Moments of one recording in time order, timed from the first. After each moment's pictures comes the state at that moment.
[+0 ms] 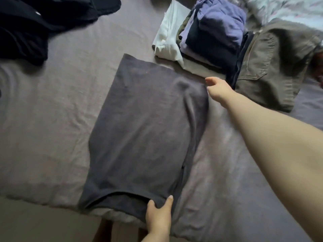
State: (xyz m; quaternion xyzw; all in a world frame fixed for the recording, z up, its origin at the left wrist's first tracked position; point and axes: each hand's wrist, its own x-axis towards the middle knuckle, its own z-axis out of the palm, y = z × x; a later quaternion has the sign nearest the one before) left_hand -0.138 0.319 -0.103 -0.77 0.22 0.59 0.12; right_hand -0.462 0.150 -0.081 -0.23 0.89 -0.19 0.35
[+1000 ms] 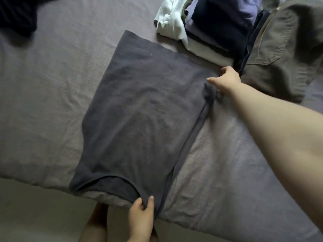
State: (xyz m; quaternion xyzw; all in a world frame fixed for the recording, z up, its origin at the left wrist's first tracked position) left_hand -0.104 0.336 -0.105 -0.77 0.32 0.55 0.08; right_hand -0.473 0.162 -0.095 -0.17 0.93 -0.10 0.31
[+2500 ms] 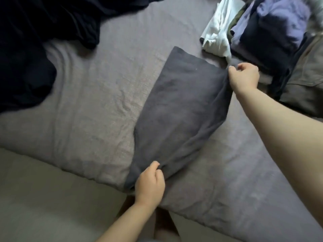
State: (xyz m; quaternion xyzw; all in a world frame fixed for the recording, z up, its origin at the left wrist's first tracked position) left_hand -0.042 0.207 -0.079 -0.61 0.62 0.49 -0.01; right_hand -0.376 0.079 -0.066 -0.22 0.93 -0.24 0.16
